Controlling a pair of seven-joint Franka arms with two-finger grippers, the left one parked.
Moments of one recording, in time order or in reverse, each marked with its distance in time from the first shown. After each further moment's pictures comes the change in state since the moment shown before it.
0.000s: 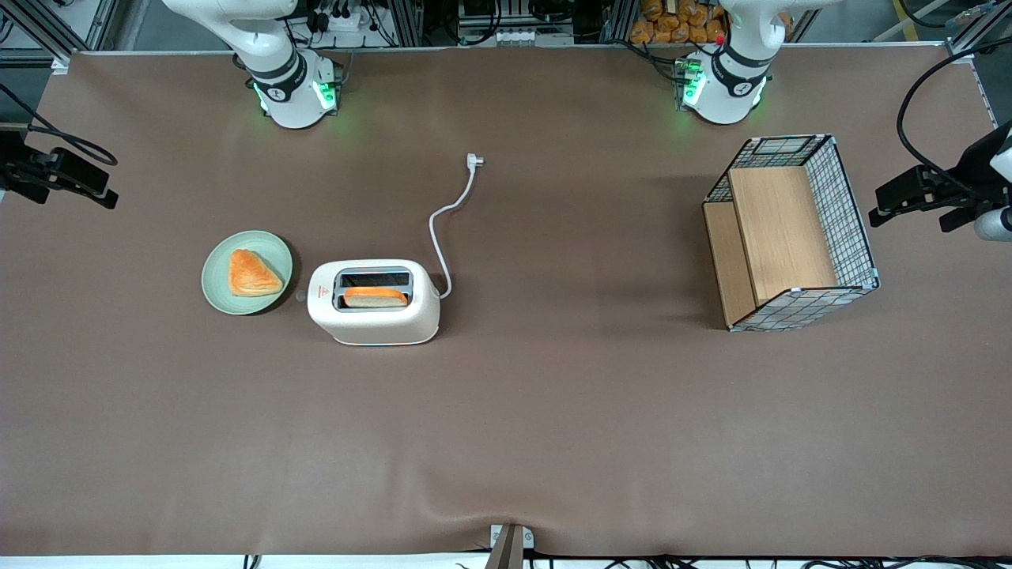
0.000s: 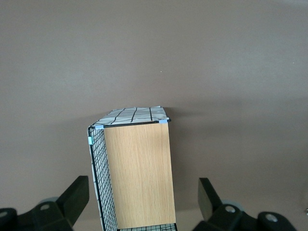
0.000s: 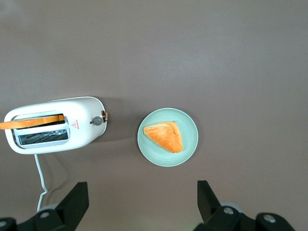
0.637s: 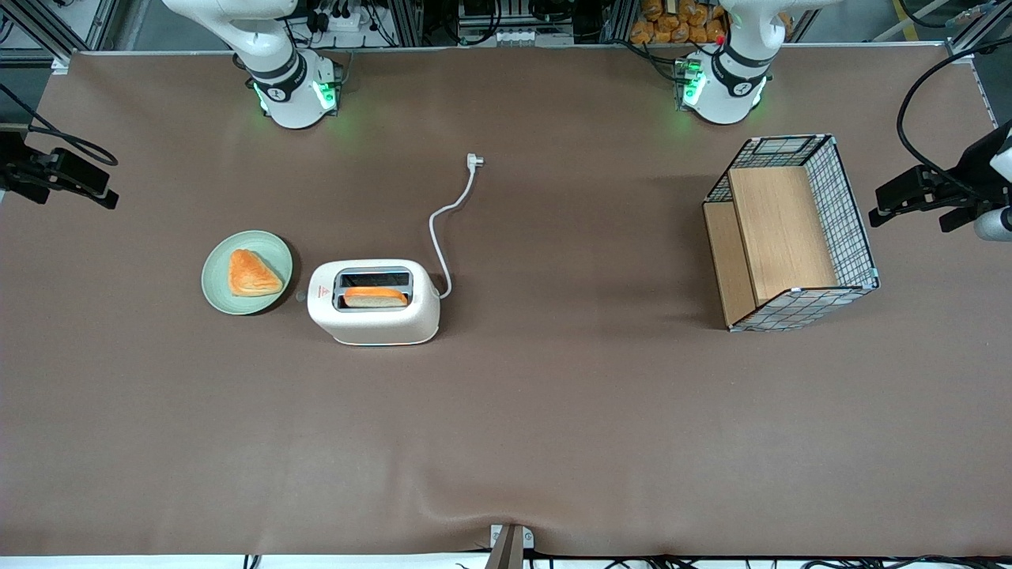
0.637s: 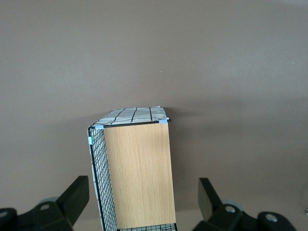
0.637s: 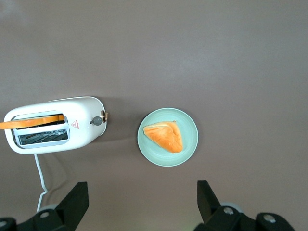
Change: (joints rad) arm 0.000 0.002 0.000 0.000 0.000 0.000 0.000
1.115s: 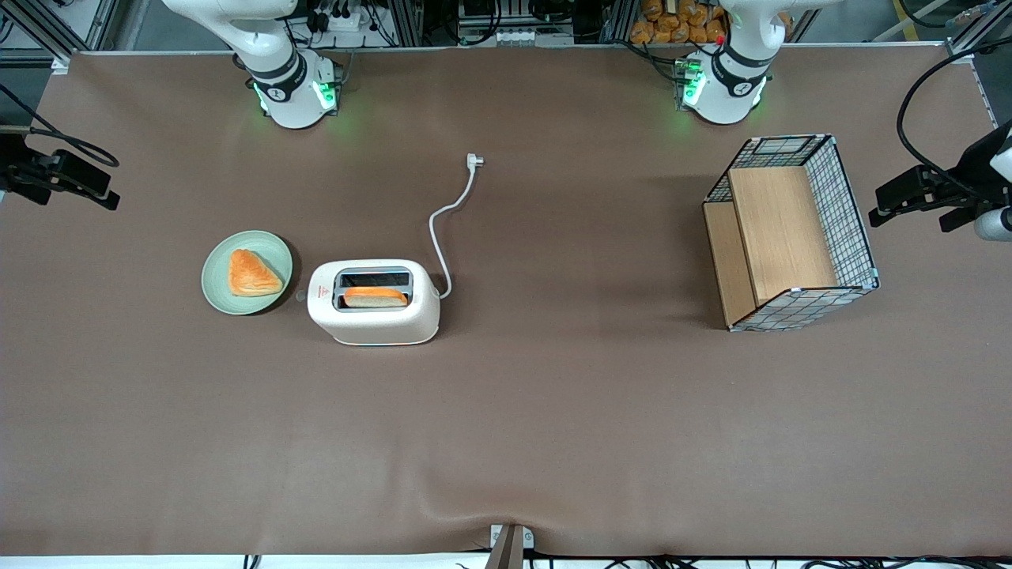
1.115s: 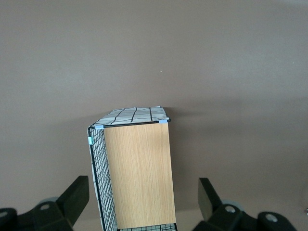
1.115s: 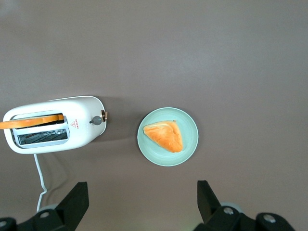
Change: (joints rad) arm 0.000 0.007 0.001 -0.001 0.000 -0.001 0.000
